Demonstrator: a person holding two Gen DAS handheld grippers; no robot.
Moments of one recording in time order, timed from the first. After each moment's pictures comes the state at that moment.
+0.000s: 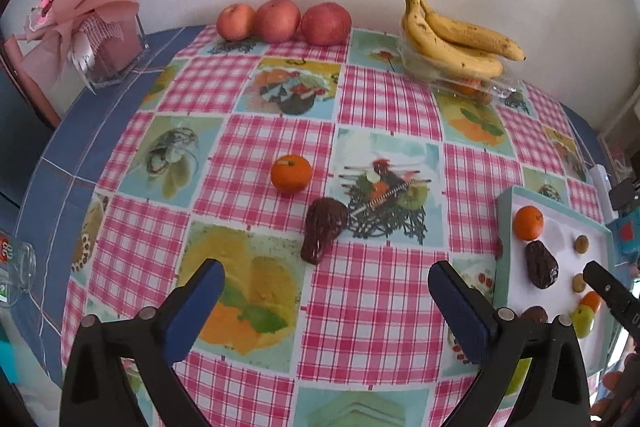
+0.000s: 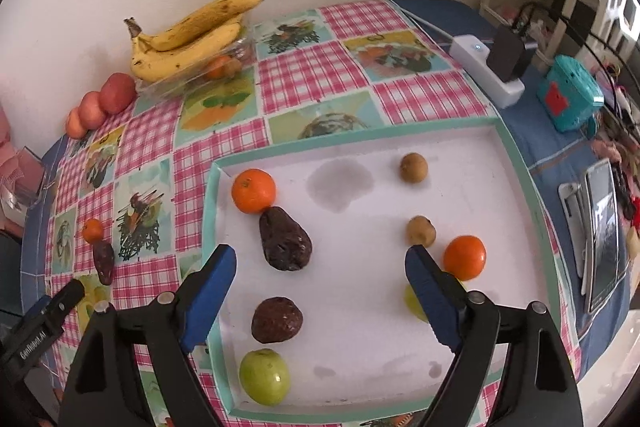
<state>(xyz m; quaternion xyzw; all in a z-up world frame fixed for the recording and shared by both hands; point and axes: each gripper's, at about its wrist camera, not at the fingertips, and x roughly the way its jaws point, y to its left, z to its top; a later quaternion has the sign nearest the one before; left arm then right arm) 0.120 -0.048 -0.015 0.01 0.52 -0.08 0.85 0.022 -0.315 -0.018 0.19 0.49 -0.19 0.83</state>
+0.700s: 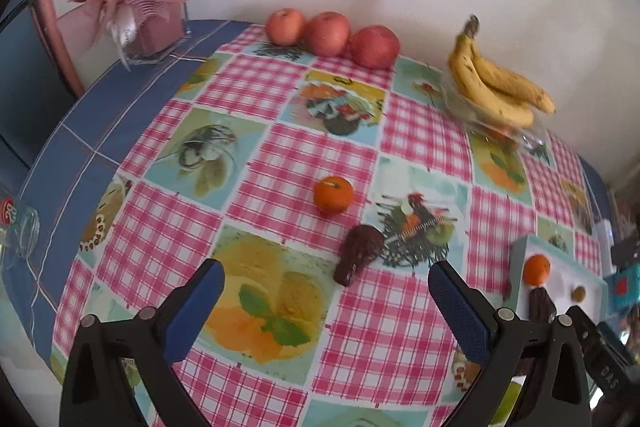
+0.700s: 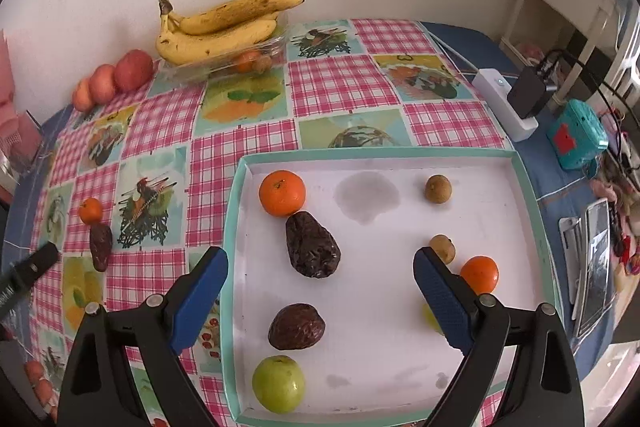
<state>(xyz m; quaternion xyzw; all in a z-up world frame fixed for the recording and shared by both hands) 0.131 -0.012 -0.010 -0.06 0.50 -0.03 0.86 0.039 -0.284 -0.017 0.13 0.49 -0.18 0.84</state>
